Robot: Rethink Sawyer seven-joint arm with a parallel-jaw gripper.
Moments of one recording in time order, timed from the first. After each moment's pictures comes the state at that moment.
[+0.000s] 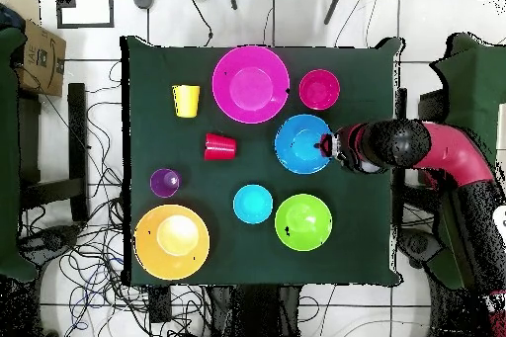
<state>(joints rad) -1.12 -0.41 0.92 1.49 -0.70 1.05 1.61</state>
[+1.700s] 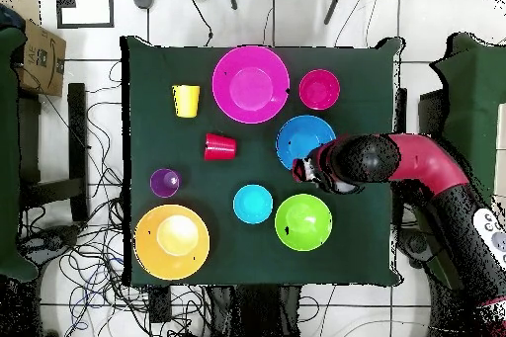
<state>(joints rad) -1.09 -0.49 0.92 1.69 -0.66 1.06 1.61</state>
